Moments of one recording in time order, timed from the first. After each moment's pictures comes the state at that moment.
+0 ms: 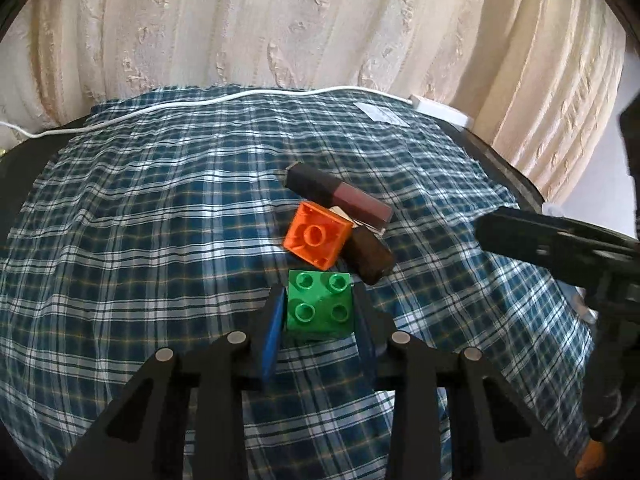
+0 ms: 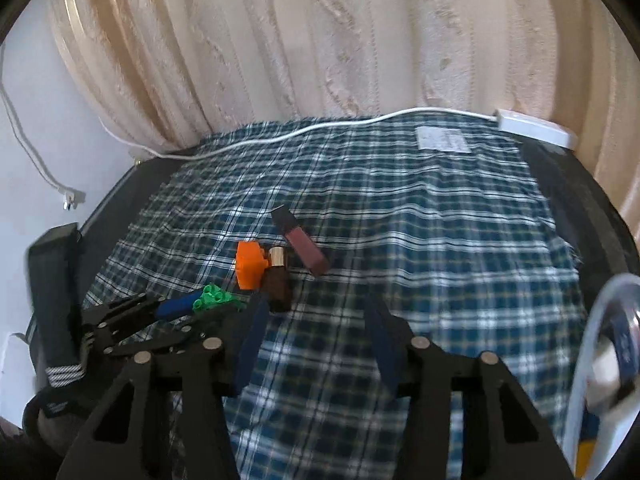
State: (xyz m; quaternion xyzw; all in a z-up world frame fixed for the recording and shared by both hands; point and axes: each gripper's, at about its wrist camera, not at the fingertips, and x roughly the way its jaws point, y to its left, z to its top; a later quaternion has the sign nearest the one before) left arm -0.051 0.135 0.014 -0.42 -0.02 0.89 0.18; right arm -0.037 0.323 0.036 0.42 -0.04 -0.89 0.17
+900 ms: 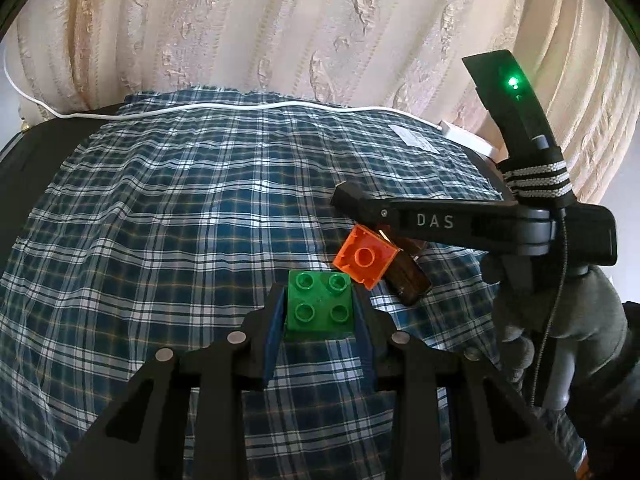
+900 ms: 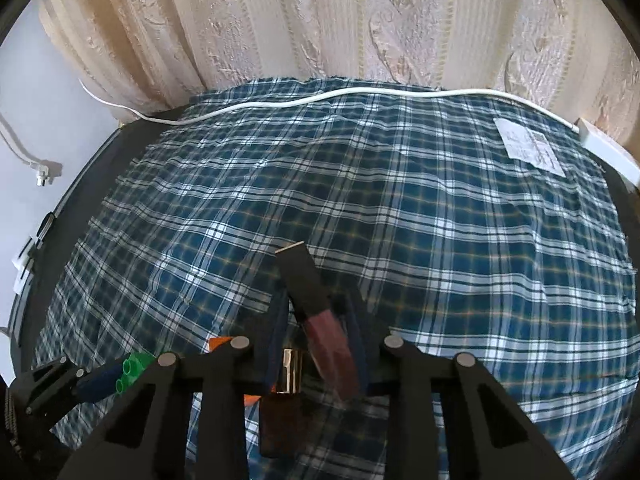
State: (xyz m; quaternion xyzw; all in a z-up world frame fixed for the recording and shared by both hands) left arm -0.056 0.112 0.019 -0.40 -0.05 0.90 0.14; right arm -0.140 0.258 -0.008 0.47 0.01 -0.86 0.19
